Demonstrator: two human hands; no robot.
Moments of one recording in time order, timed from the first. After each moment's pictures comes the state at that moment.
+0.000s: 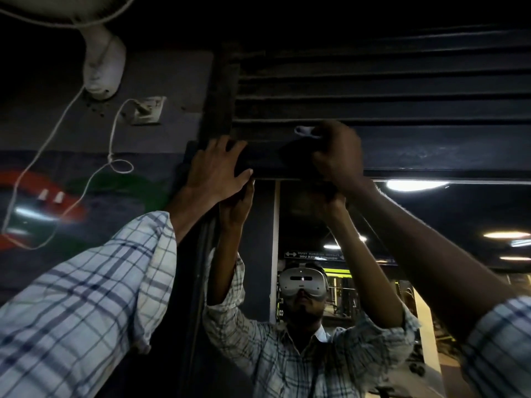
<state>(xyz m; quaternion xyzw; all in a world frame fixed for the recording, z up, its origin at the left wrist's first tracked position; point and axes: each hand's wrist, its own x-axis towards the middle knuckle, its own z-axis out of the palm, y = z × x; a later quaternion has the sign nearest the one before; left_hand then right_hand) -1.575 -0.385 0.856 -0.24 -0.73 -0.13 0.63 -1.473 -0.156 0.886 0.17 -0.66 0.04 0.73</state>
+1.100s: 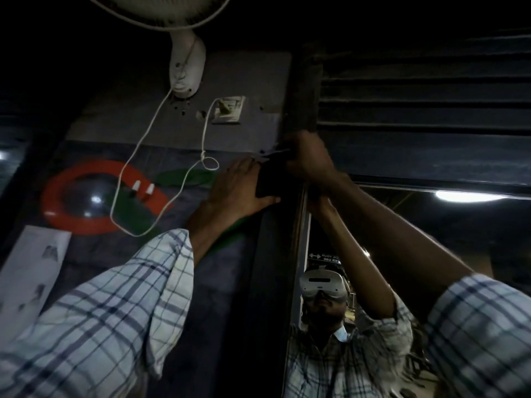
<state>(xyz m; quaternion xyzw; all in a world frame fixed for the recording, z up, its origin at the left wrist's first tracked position) -1.627 -0.507 0.814 -0.24 -0.76 -0.17 0.58 -1.572 -0.350 0.902 0.19 -0.78 0.00 0.60</state>
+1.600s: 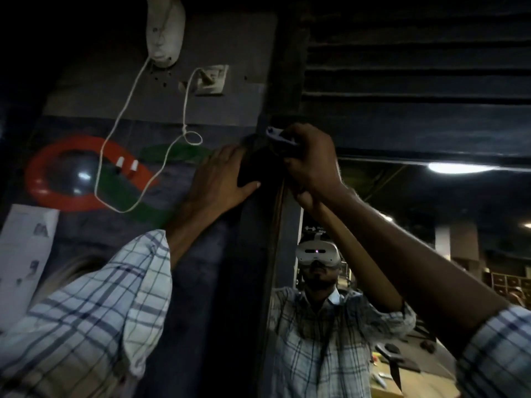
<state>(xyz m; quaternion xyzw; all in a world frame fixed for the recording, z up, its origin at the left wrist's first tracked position) -1.616 -0.497 0.777 -0.23 -0.73 -0.19 0.61 -1.555 -0.308 0.838 0.27 -0.70 0.09 0.65</state>
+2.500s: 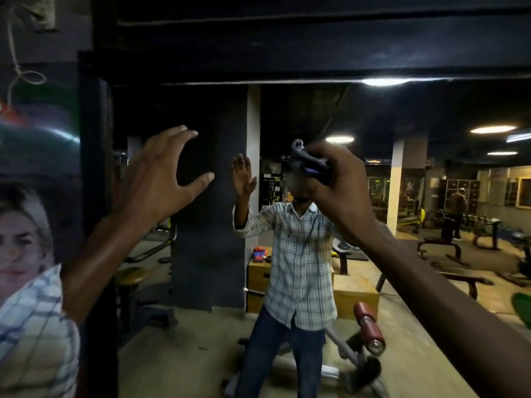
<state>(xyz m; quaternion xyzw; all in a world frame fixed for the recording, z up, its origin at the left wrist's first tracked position) -1.233 -0.227 0.639 -0.27 -0.78 -0.22 0.51 -1.155 0.059 0.636 0.18 -0.76 0.20 0.60</state>
